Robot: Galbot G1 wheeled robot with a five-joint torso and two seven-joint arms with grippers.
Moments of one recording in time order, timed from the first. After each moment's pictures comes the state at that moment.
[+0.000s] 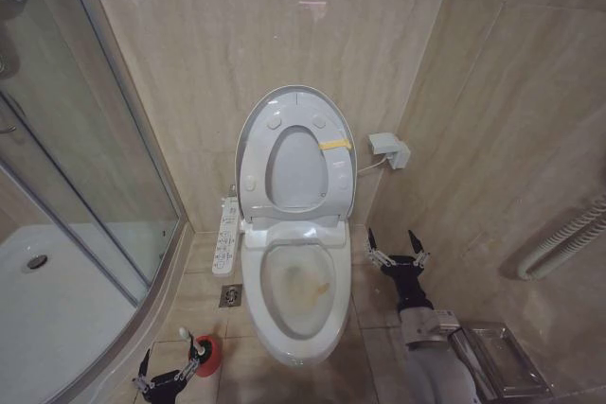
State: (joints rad) left arm 1.59 -1.44 -0.56 -1.50 -0.07 -0.46 -0.25; right arm -1.45 1.43 0.52 2.05 0.18 0.15 0.12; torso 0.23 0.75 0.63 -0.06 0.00
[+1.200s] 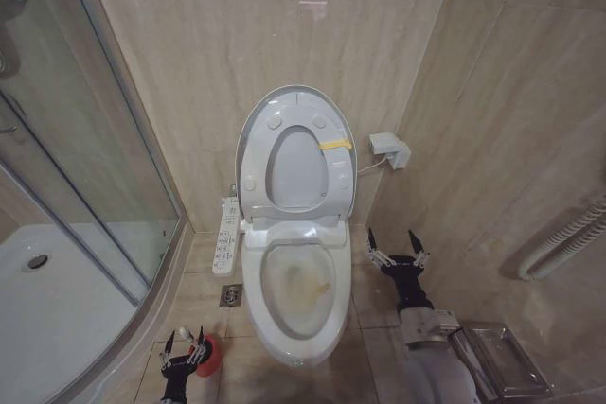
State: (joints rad) left arm 1.29 -1.41 -0.56 -1.05 -0.16 -0.62 -0.02; right arm -1.45 1.43 0.52 2.05 0.18 0.15 0.12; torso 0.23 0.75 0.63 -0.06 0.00
